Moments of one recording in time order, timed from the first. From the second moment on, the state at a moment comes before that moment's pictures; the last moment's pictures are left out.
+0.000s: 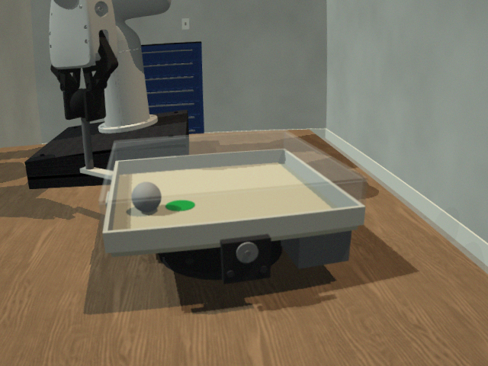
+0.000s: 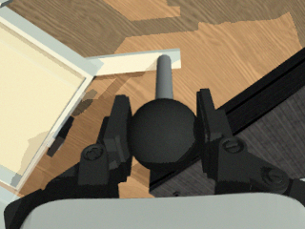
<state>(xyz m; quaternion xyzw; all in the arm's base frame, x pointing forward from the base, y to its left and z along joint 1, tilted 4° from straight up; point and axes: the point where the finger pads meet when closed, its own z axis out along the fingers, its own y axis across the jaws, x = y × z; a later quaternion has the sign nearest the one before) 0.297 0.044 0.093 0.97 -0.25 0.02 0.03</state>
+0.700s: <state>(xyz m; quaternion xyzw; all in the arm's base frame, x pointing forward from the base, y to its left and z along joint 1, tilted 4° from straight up) 0.297 0.043 0.092 0.97 -0.25 0.02 0.03</state>
